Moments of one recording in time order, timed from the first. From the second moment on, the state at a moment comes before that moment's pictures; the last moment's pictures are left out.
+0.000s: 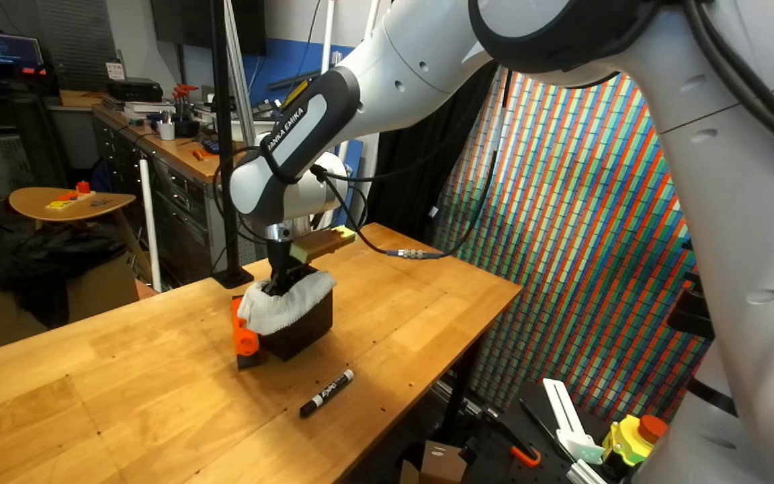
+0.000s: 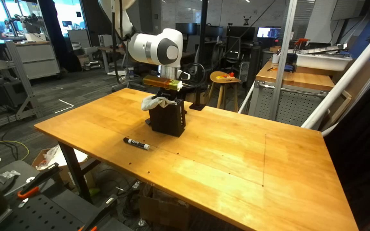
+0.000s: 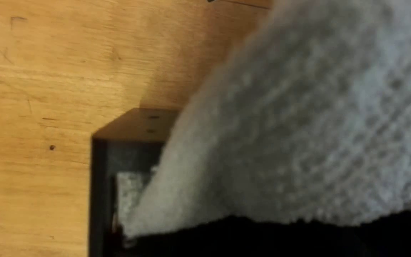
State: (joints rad) arm -0.03 0.63 0.04 -1.78 -0.02 2.24 -0.17
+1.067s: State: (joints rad) arm -0.08 0.46 0.05 -1.82 -0.04 2.25 -0.35
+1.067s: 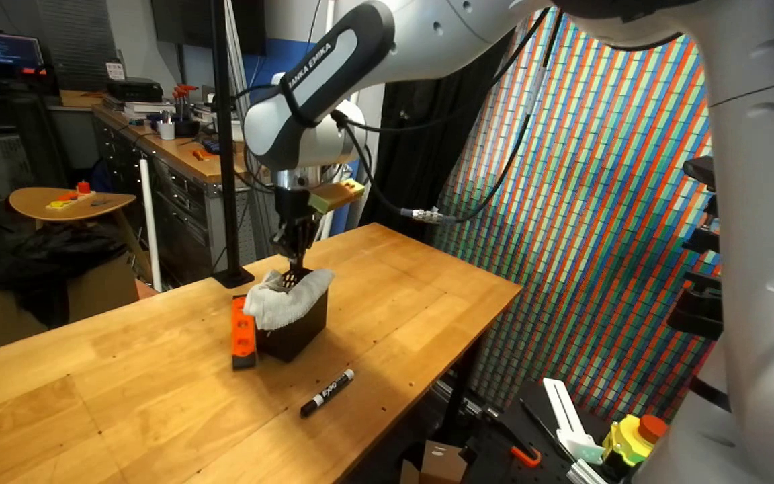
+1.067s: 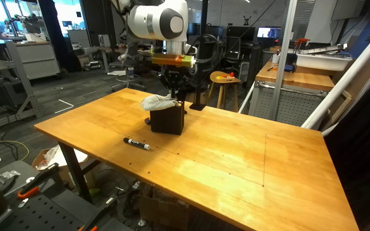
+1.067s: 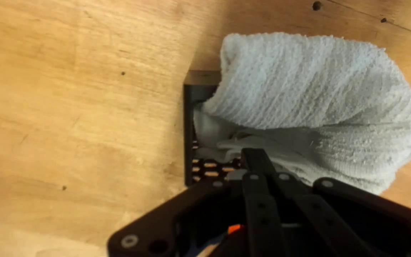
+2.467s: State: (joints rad) arm -0.10 0.19 0.00 -2.15 -0.07 2.29 -0.50
